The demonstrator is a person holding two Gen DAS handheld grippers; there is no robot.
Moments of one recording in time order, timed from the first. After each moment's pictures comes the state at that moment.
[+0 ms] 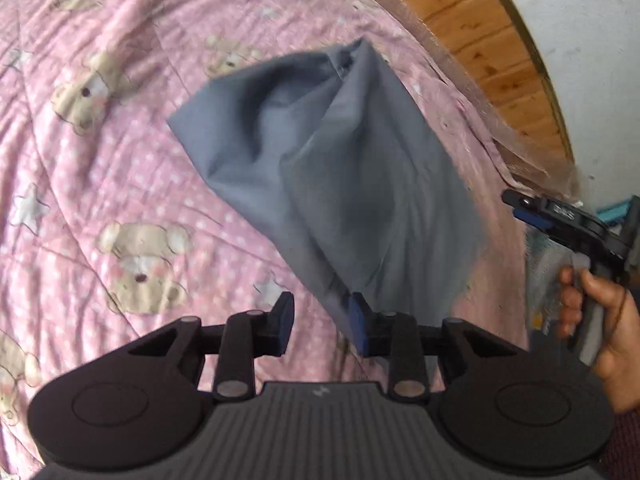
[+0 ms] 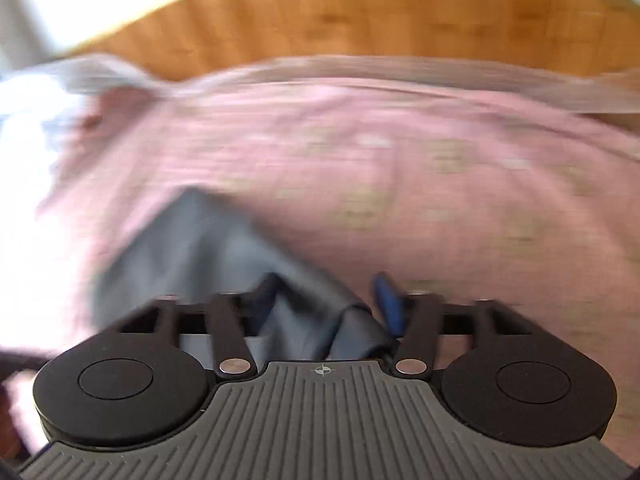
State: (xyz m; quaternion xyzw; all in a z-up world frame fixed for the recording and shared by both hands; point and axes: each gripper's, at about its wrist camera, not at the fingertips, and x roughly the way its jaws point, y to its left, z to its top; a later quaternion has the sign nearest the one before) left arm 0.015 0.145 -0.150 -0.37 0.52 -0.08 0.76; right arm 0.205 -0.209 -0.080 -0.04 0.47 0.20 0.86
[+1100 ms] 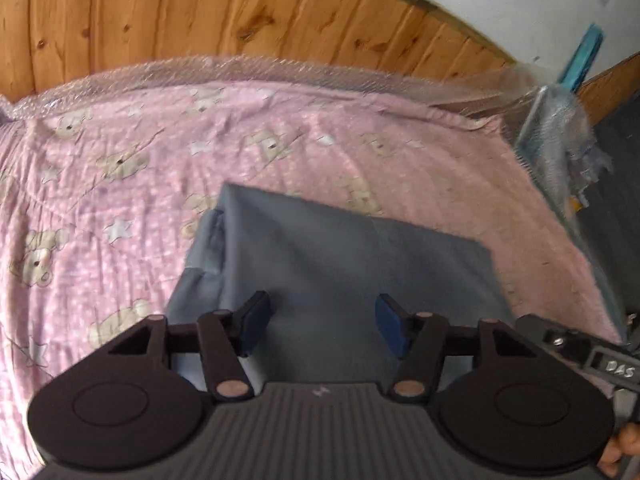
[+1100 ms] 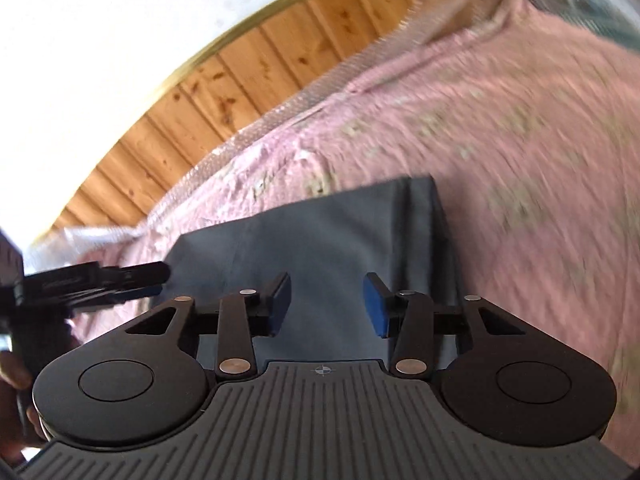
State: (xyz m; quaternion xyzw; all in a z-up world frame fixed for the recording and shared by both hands) left arm 0.172 0.102 -0.137 -0.08 0.49 -0.16 0.86; right arm 0.088 -0.202 -0.115 0.19 0.38 0.10 0.90
